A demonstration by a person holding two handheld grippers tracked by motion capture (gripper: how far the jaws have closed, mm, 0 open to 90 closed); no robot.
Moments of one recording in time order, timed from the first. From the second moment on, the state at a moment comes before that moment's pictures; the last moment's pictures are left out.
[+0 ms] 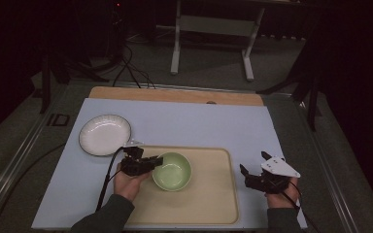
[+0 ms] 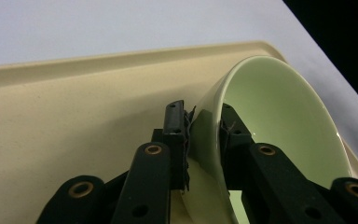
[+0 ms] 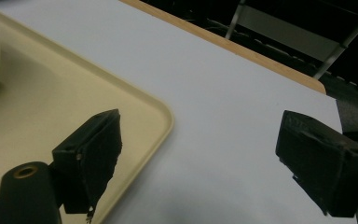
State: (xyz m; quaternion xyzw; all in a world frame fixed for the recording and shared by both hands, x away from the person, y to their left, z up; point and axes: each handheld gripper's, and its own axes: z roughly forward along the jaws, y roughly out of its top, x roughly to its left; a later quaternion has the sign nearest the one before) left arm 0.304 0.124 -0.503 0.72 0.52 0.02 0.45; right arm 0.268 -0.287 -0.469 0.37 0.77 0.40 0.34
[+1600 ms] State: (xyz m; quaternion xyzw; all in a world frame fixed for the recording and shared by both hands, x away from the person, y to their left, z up) left arm 0.312 0.125 -0.509 0.75 0.53 0.01 0.41; right arm 0.268 -0.286 -0.470 0.37 0.77 0.39 0.34
